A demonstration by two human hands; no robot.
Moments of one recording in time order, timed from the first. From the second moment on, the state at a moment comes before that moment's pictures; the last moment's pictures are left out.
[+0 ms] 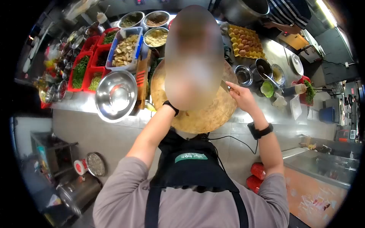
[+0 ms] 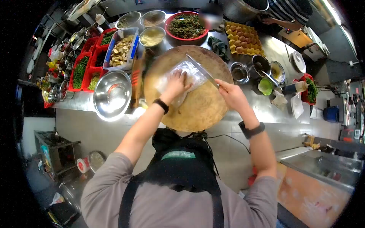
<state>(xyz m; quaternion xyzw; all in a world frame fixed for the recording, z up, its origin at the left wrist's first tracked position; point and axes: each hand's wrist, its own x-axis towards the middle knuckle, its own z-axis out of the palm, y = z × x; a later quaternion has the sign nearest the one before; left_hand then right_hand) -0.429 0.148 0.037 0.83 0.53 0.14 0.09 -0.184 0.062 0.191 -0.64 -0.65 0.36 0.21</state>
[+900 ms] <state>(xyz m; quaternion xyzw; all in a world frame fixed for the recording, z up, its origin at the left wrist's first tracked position) -0.440 0.128 0.030 0.80 0.56 0.17 0.14 -0.150 0.065 0.303 -0.67 -0.65 0.35 -0.08</state>
